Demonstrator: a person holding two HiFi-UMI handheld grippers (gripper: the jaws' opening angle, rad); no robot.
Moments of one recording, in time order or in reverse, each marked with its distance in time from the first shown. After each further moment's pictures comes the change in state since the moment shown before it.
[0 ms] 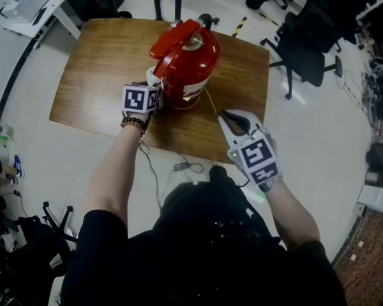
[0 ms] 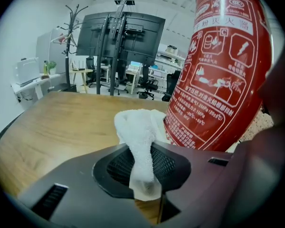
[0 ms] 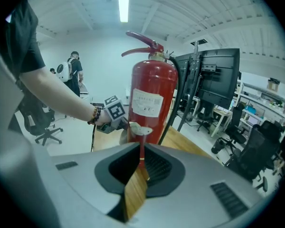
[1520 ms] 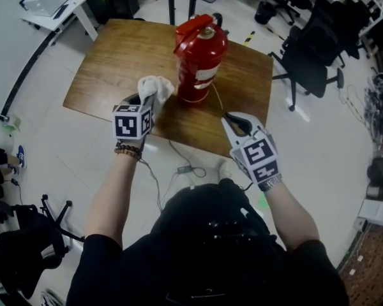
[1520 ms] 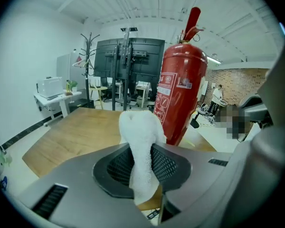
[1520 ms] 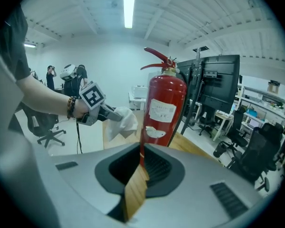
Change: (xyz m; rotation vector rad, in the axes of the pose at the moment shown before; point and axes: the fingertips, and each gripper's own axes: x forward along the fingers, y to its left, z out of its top) left arm -0.164 -0.022 -0.019 -0.017 -0.155 0.165; right arm -0.037 0.044 0.004 -0.014 -0.054 0.016
